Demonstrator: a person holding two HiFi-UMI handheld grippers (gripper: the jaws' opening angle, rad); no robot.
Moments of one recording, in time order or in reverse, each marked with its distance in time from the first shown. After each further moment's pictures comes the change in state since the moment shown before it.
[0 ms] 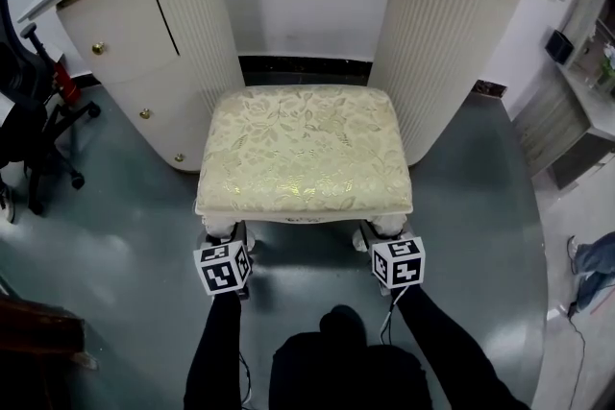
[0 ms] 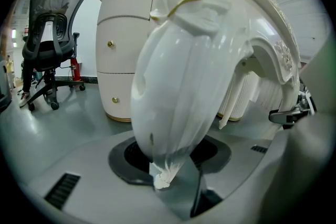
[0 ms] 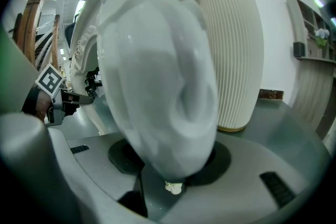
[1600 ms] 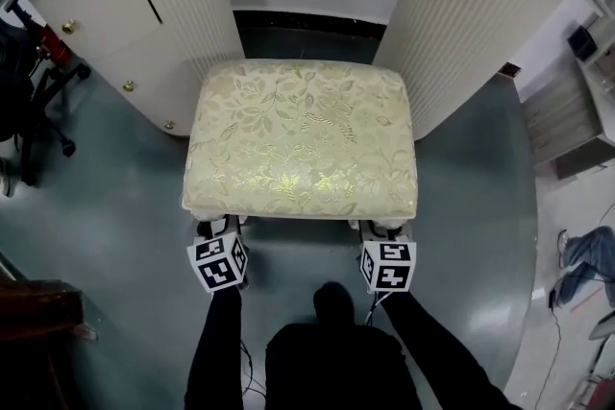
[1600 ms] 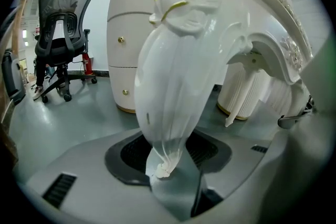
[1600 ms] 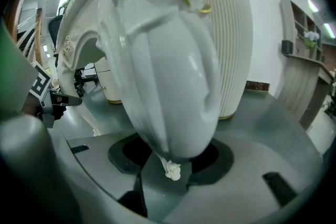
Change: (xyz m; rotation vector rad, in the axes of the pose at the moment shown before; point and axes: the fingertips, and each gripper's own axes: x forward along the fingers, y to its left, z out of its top) left arm -0.007 0.004 -0.013 -0.056 0.052 0.114; right arm -0.010 -0.002 -0.011 0.054 0.100 -0.122
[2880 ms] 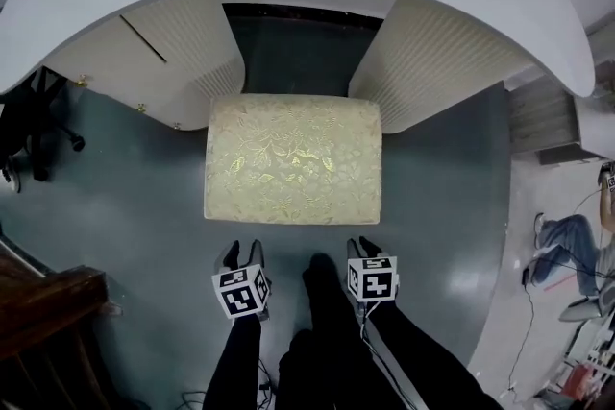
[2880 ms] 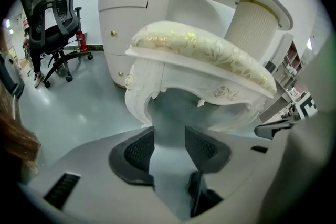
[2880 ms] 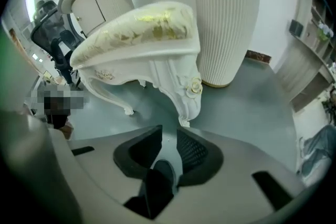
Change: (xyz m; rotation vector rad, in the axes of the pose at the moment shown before) left arm -0.126 -0.066 0.018 -0.074 0.391 -0.063; right arm -0.117 0.032 0.004 0.097 0.482 0.074
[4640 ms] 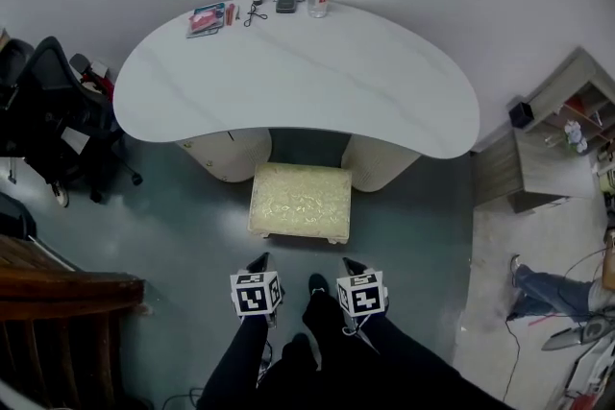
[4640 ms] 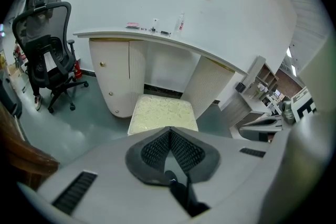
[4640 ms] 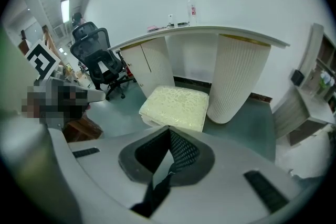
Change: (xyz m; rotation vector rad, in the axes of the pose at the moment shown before) left arm -0.311 -0.114 0.172 0.057 -0.086 -0.112; right arm -0.337 0.083 0.123 -0.179 -0.146 0.120
